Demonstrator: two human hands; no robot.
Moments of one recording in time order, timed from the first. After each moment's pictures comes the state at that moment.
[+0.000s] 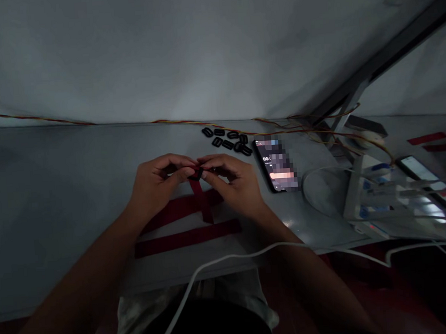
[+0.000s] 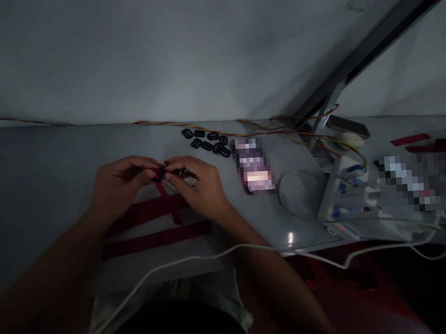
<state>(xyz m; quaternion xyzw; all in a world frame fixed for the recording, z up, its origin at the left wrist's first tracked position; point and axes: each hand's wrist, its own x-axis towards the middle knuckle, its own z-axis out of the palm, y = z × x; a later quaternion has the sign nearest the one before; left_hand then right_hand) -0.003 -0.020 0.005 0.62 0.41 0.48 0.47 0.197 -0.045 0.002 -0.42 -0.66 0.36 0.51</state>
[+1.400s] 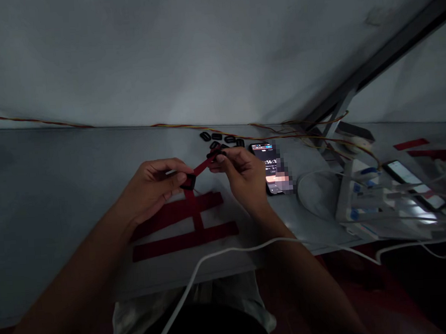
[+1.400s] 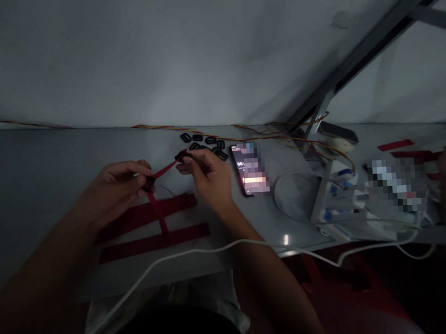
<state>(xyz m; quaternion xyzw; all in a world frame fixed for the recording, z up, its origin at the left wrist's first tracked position) -0.010 -0.021 0.014 0.45 0.32 0.45 0.70 0.204 -0.030 -0.010 -0.43 -0.53 0.37 0.62</state>
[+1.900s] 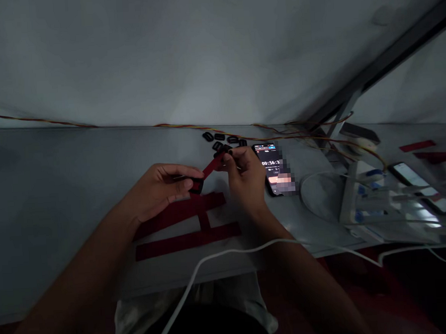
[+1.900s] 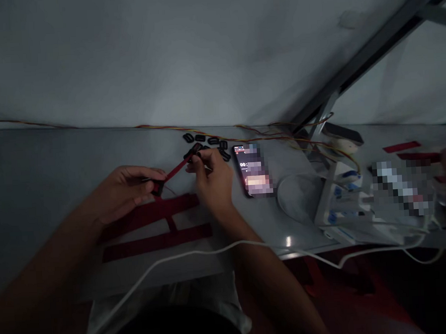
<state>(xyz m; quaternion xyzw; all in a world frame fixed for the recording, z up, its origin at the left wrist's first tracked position) -0.013 -0.021 0.014 0.44 0.34 0.35 0.76 0.201 -0.029 -0.017 -0.50 -0.55 0.27 0.62</state>
